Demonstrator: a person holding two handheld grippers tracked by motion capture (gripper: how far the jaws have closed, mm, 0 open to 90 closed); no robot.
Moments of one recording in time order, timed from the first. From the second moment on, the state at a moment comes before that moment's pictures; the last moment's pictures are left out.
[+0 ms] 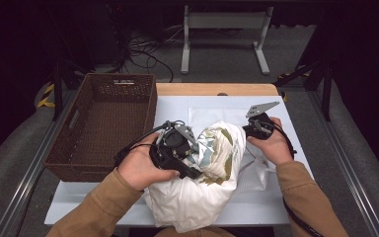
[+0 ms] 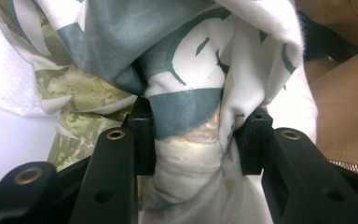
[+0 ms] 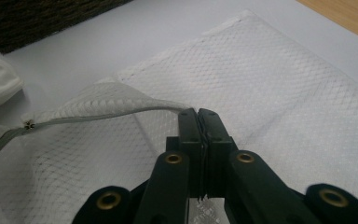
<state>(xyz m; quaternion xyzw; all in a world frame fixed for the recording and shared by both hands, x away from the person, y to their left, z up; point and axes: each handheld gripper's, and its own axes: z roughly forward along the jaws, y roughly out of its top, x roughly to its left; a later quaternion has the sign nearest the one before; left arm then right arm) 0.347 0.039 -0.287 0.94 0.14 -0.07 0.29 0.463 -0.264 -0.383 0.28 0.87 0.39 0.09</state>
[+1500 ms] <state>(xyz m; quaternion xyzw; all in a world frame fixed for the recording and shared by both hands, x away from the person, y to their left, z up) 0.359 -0.005 -0.341 0.97 0.14 -0.12 0.18 0.453 -0.265 -0.374 0.27 0.87 0.40 0.11</state>
